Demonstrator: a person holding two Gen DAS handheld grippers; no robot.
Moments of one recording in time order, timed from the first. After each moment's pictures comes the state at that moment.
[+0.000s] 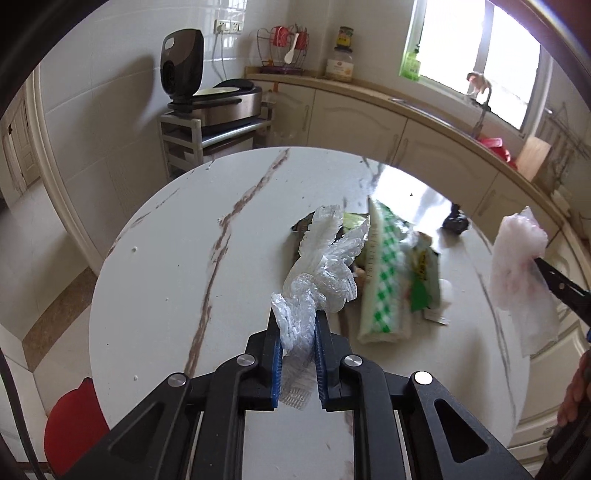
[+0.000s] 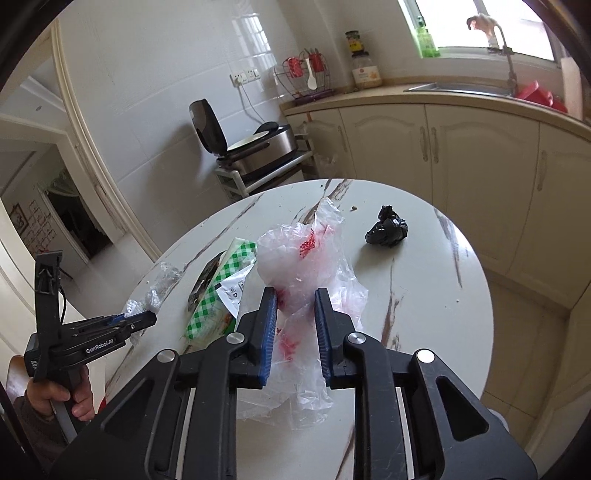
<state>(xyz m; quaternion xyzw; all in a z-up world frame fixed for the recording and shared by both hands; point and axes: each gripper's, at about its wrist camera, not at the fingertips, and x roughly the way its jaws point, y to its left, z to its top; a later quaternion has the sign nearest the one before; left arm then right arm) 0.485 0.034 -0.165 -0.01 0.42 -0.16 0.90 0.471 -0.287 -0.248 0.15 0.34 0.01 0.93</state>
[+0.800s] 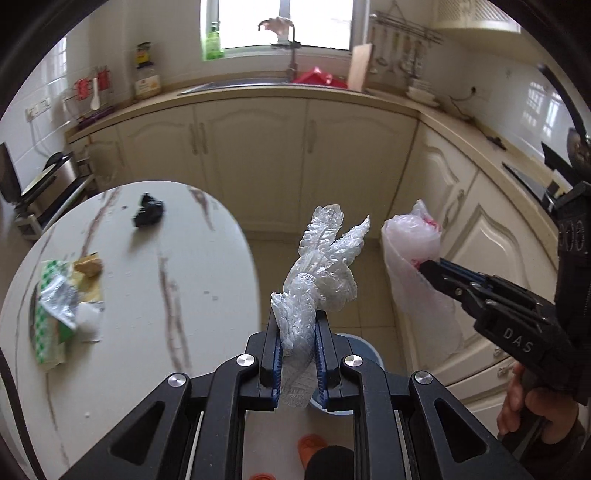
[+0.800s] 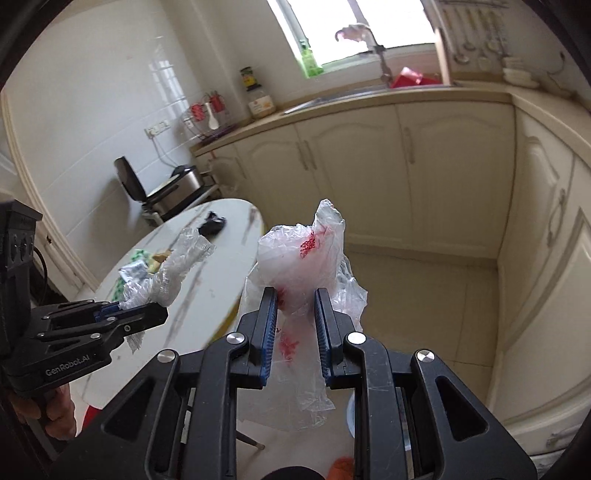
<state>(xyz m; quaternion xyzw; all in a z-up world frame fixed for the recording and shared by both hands) 0.328 -0.252 -0.149 0.16 0.40 -0.38 0.82 0.269 -0.459 -0.268 0.22 0.31 -0.16 0.91</state>
